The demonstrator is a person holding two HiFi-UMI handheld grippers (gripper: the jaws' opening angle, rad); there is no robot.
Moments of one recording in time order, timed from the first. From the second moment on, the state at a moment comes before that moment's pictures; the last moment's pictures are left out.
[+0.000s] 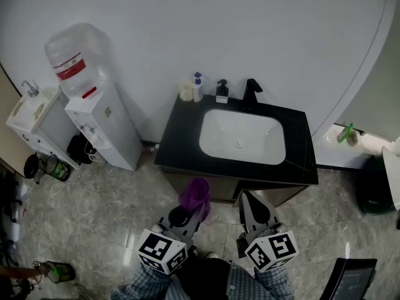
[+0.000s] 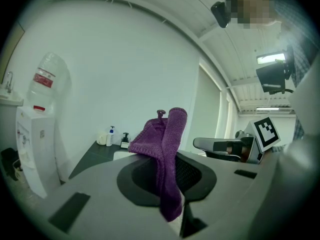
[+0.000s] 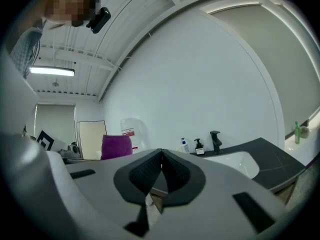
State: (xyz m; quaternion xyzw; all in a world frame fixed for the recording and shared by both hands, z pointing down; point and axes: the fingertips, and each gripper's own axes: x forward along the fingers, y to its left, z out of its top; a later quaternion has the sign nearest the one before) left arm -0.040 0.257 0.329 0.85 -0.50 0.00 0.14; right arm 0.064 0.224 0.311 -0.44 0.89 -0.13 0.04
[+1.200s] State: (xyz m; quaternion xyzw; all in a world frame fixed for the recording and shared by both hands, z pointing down) left arm -0.002 0.221 0.332 0.85 -0.51 -0.02 0.12; right arm 0.113 0.198 0.315 -0.44 0.89 -0.11 0.03
